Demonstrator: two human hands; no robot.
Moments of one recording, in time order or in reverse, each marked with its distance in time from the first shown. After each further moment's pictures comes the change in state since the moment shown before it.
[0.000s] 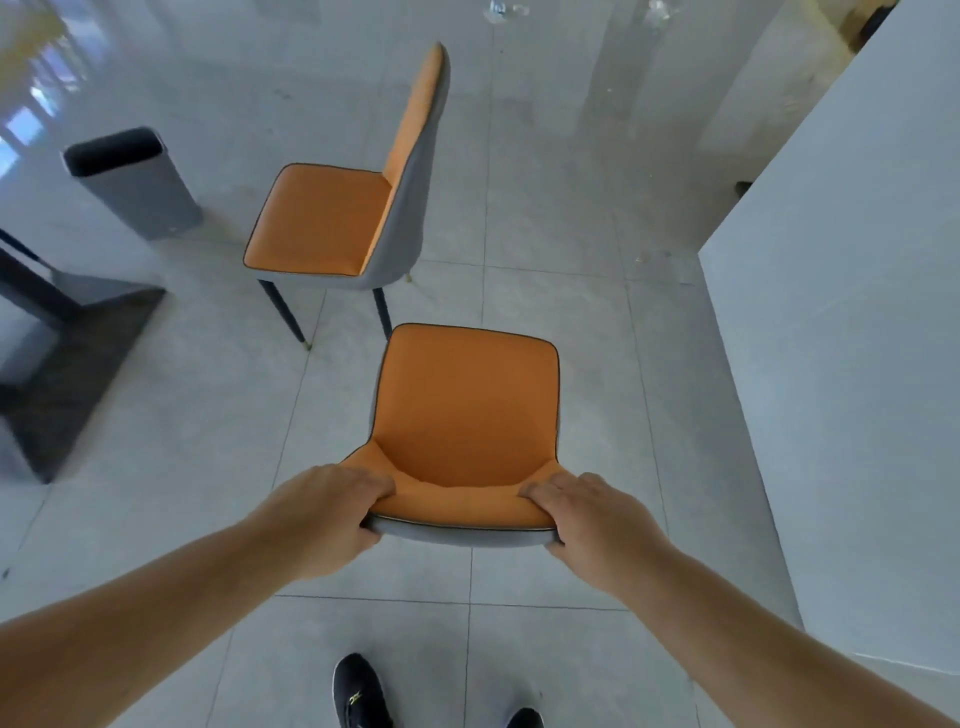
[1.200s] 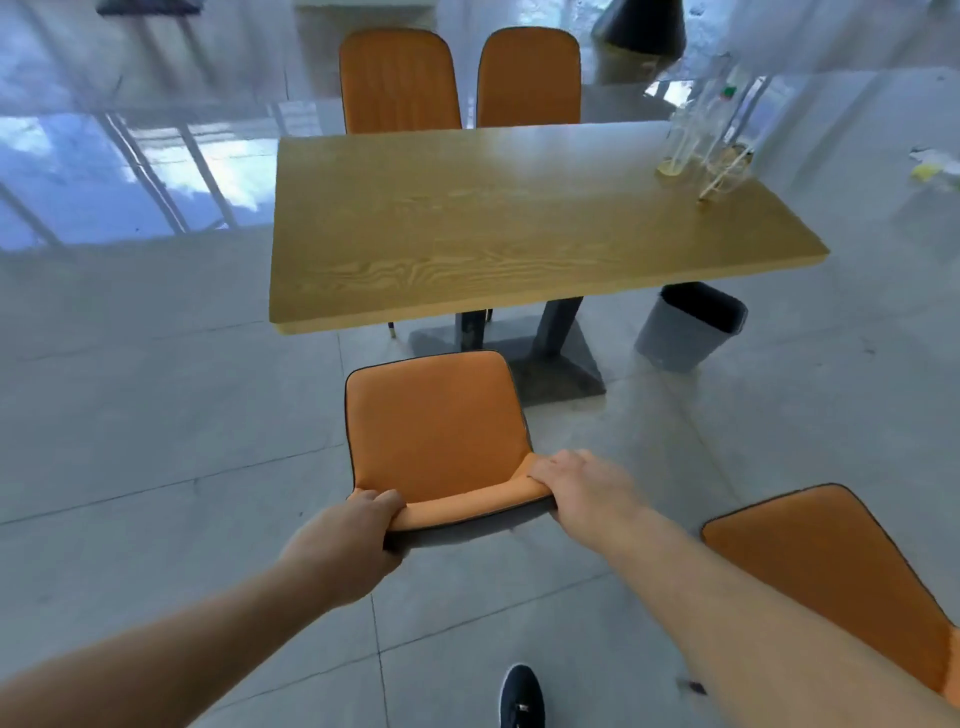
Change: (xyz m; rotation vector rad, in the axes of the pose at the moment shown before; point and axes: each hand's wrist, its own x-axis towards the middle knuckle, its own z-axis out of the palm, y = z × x) left_hand -0.182 -0.426 0.000 -0.713 0.407 -1.247; right_hand 0.560 -0.562 -0.090 -0.479 -0.269 -1.015
